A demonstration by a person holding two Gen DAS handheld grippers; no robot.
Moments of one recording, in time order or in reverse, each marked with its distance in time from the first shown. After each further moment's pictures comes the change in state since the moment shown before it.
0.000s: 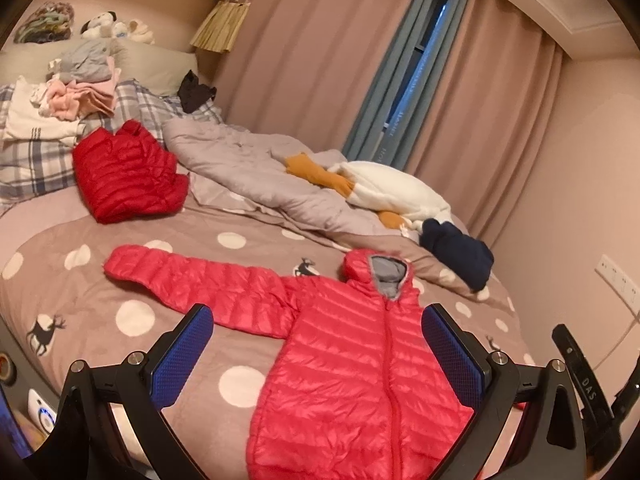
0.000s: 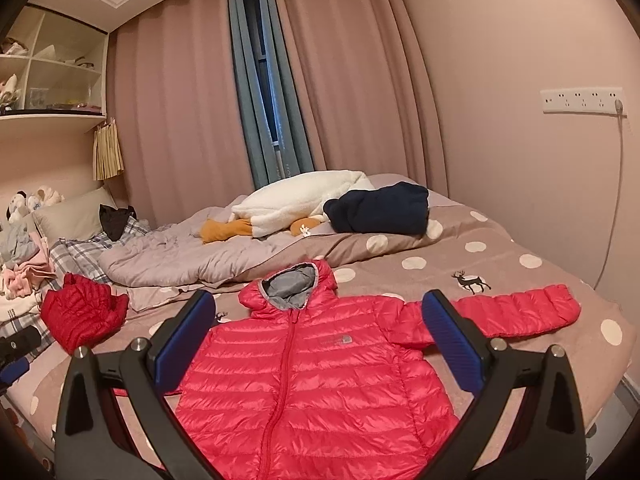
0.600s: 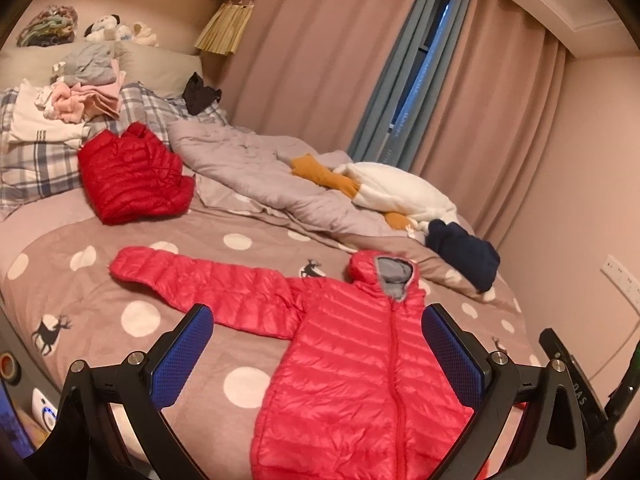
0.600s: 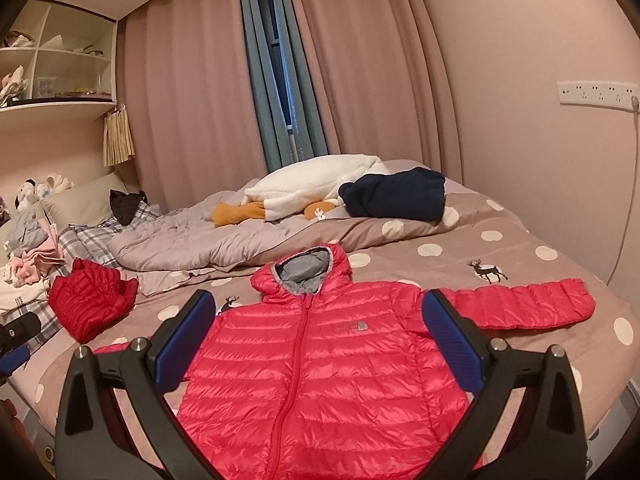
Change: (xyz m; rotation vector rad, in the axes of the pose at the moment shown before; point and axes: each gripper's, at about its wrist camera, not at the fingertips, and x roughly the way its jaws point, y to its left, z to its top) left arm -0.002 0.003 0.002 -0.001 0.000 0.009; right arm 0.017 0.005 -0.006 -0.005 0.063 0.055
